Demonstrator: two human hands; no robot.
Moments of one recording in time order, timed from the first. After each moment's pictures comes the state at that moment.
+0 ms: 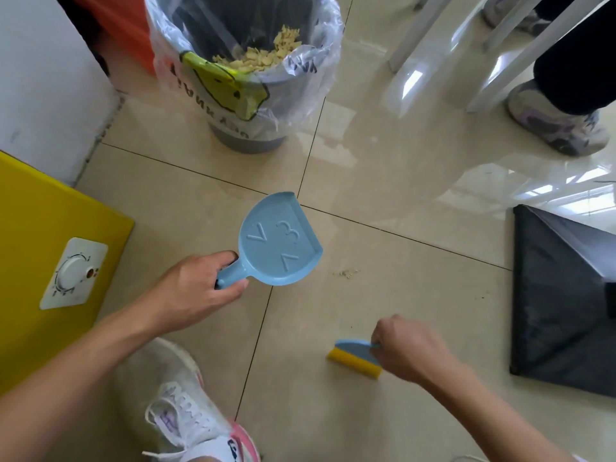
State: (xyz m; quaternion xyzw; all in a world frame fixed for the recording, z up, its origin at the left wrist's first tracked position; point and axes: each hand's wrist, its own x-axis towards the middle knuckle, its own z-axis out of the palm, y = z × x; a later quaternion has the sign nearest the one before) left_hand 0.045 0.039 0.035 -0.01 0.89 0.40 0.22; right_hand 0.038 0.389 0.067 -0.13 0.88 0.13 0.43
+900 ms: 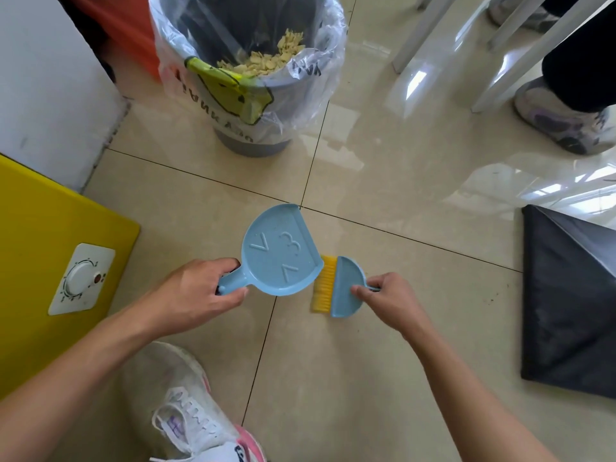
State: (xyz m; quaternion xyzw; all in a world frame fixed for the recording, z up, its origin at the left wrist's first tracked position) left_hand 0.042 0.033 0.041 0.00 0.89 0.37 0.27; right_hand -0.009 0.377 0.021 0.13 0.89 -0.28 0.34
